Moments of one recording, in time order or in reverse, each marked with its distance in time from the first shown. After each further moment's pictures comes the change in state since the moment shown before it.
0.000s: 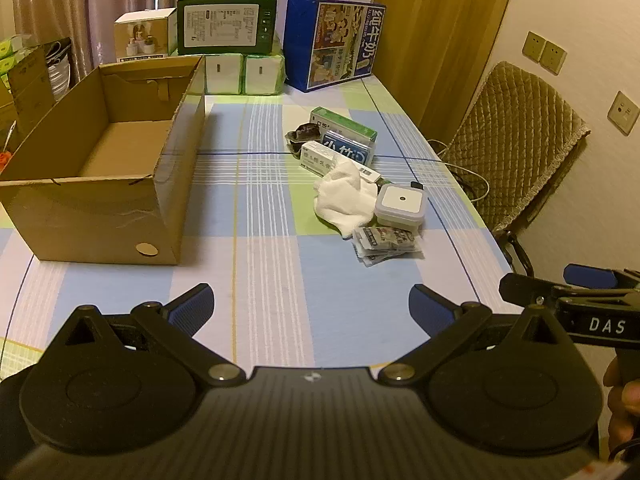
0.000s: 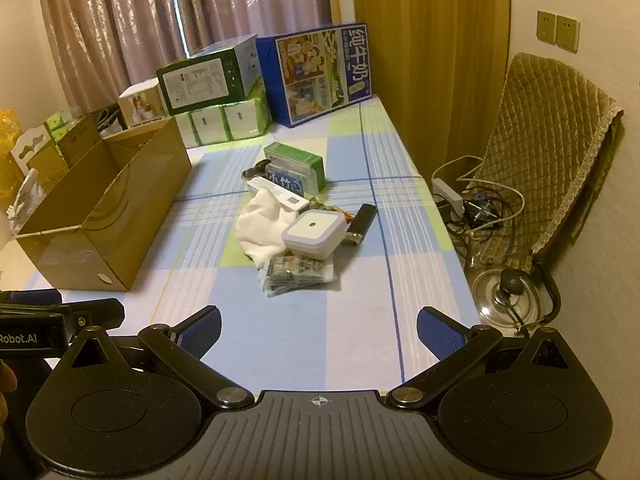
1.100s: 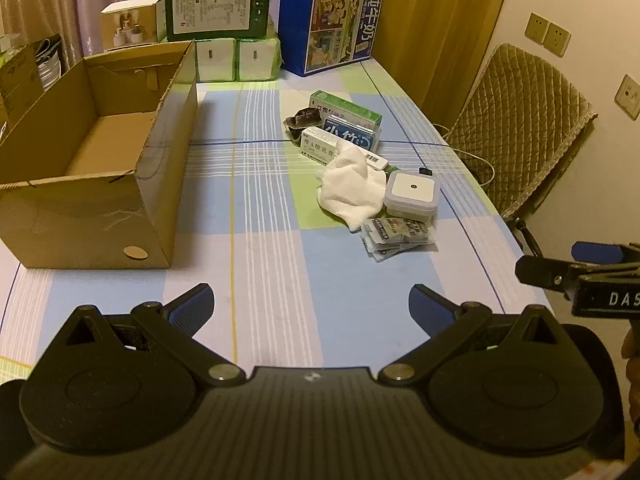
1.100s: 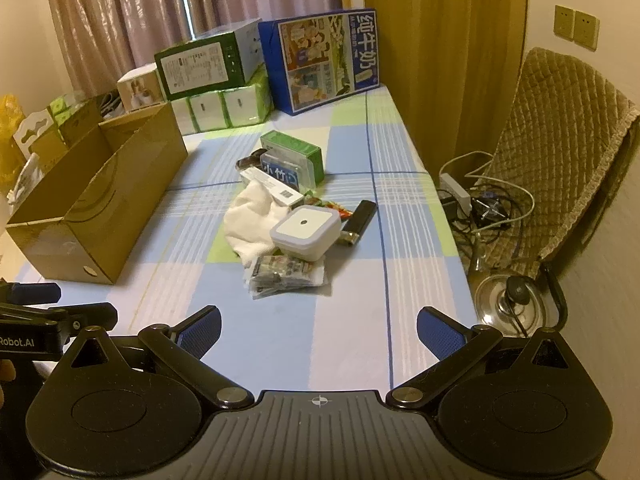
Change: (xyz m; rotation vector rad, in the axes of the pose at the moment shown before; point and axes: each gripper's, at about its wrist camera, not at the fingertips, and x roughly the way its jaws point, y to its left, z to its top) left arm 0.035 0.010 0.005 0.032 0.041 -0.004; right arm 0.031 -0.018 0.012 -0.043 0.038 0.022
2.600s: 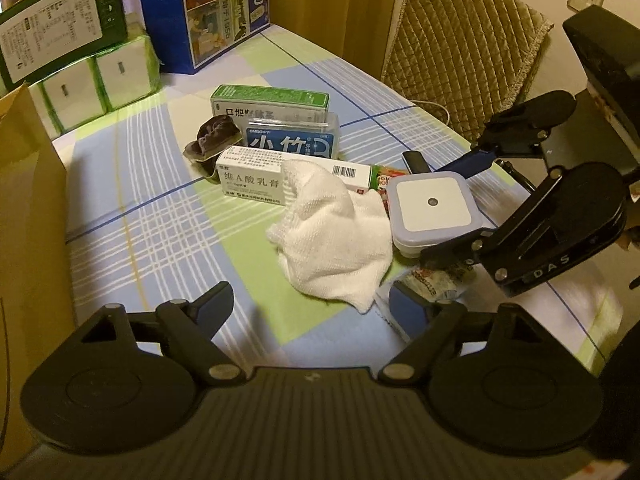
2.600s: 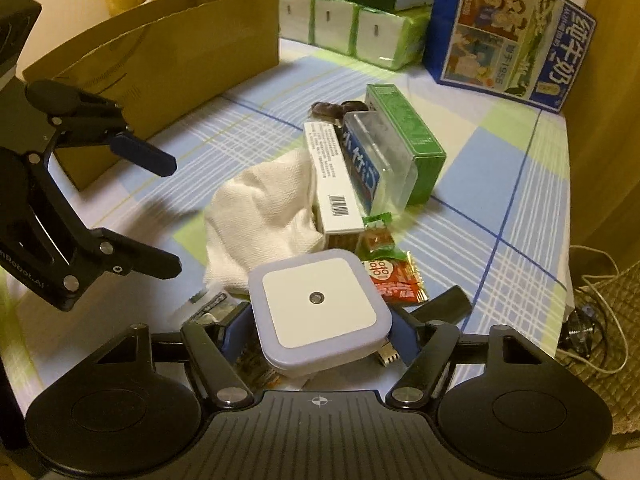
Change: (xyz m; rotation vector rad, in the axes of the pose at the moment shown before) left arm 0.163 -0.004 0.077 0.352 0.064 -0.187; right arm 0.195 -0.013 0.071 -0.538 0.185 0.264
